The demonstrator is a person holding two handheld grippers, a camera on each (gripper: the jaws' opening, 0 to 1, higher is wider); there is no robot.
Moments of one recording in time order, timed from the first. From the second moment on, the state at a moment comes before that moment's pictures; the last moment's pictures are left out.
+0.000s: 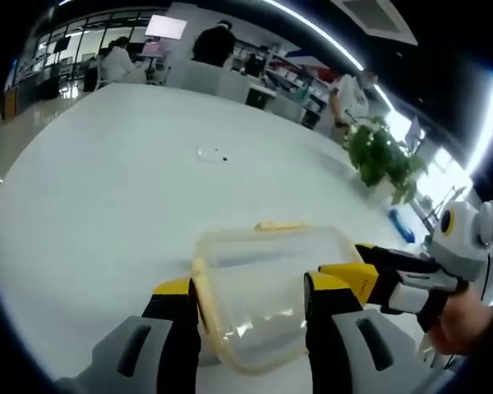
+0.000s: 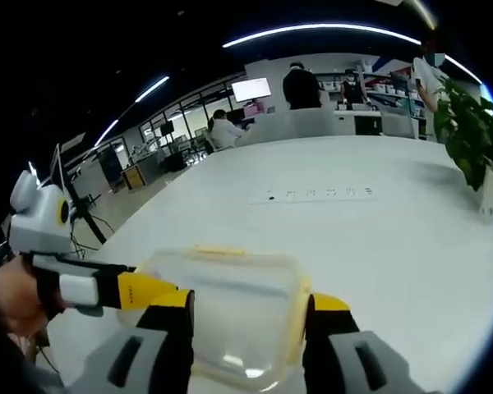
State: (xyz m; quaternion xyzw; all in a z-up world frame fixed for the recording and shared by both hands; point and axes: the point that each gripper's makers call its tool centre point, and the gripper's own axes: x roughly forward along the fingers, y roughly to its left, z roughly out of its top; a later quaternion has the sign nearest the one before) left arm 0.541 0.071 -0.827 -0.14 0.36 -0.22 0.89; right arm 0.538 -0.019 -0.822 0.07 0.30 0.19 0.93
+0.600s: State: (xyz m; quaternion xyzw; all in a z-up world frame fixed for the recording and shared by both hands) left arm 0.550 0.072 -0.826 -0.14 0.37 -0.21 0.89; right arm 0.546 -0.021 -0.822 0.08 0.30 0.19 0.93
